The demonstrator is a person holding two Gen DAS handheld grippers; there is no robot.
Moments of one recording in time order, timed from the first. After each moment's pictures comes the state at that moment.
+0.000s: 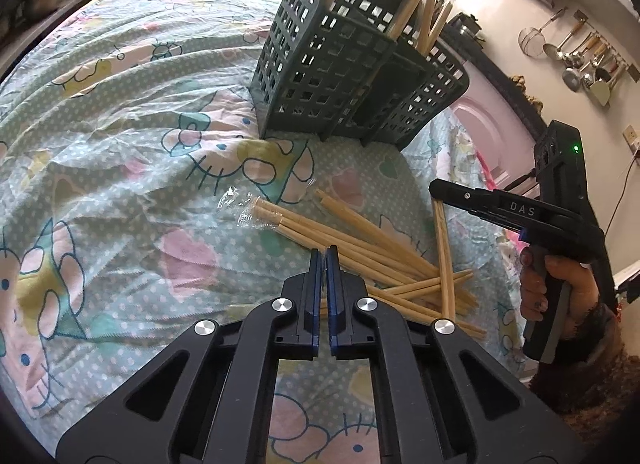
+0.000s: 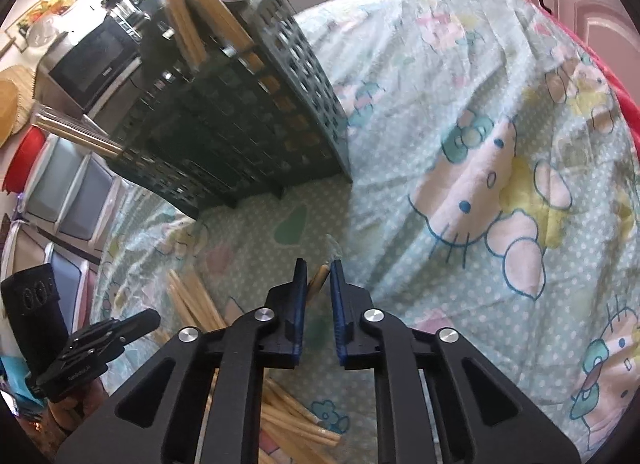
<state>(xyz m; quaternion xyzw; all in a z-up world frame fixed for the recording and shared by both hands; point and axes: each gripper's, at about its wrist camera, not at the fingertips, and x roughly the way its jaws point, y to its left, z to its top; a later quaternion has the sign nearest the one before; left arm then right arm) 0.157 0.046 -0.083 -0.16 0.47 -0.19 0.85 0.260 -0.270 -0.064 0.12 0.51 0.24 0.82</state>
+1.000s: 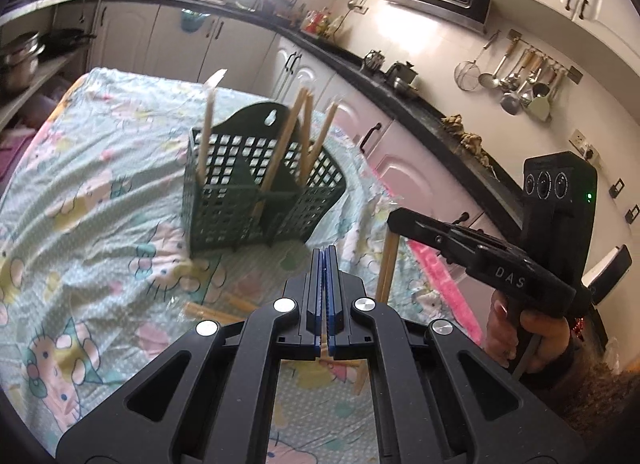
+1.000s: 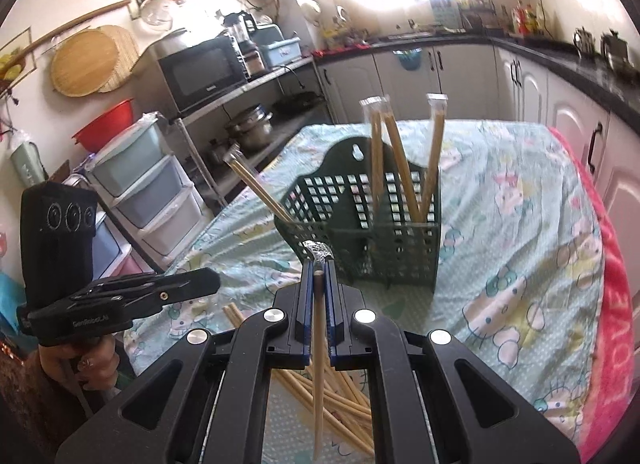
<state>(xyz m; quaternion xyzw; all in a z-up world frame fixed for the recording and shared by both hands) 0.143 0.017 0.038 -0.15 0.35 -0.25 0.89 0.198 -0.240 0.069 0.04 0.35 0.34 0.87</state>
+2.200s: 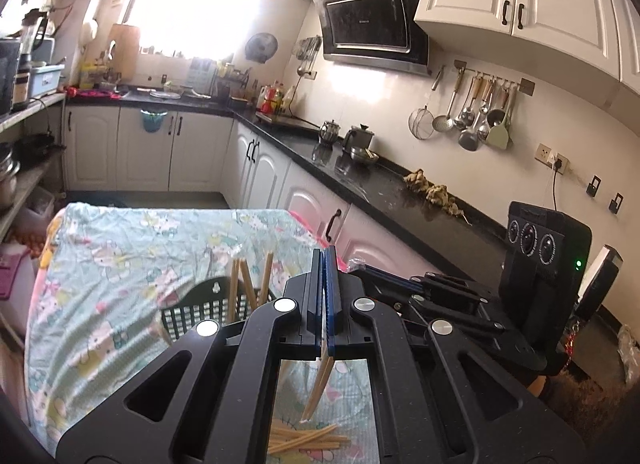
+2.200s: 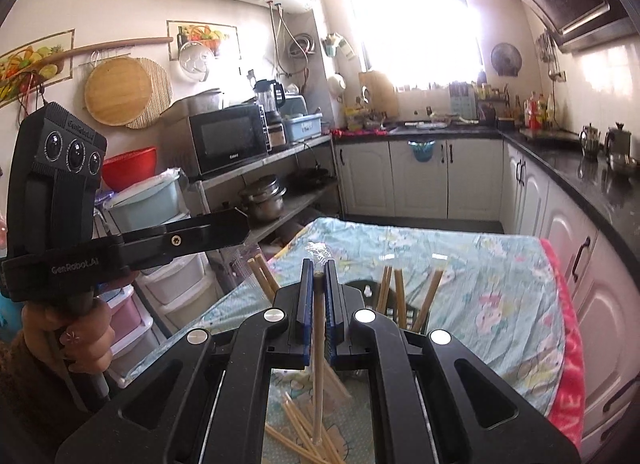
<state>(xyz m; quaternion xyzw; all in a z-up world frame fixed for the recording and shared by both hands) 0.158 -0.013 0.173 -0.09 0.22 -0.27 0.93 0.195 -0.243 0.174 0.02 0.20 0.35 0.91</state>
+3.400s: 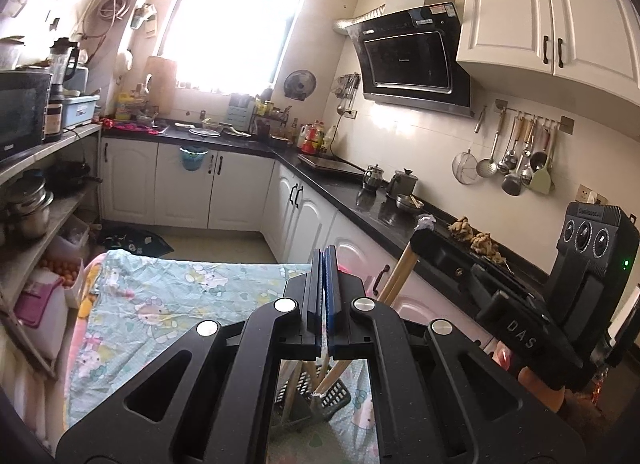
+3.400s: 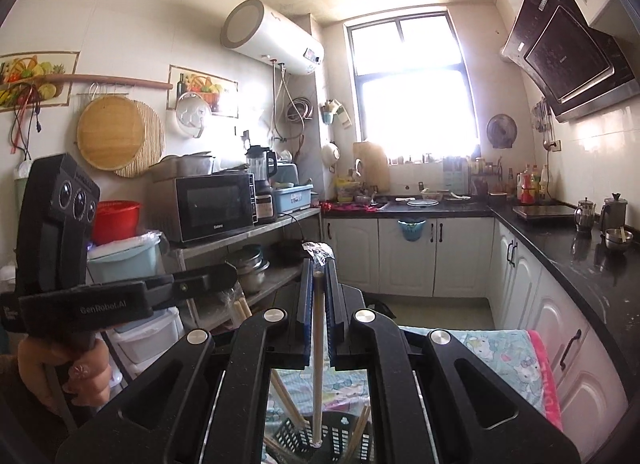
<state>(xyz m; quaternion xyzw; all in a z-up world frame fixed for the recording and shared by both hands) 0.217 0.027 0.223 -0.10 0.17 -0.20 0.96 0.256 -0.217 0.240 0.02 0.08 0.33 0.94</state>
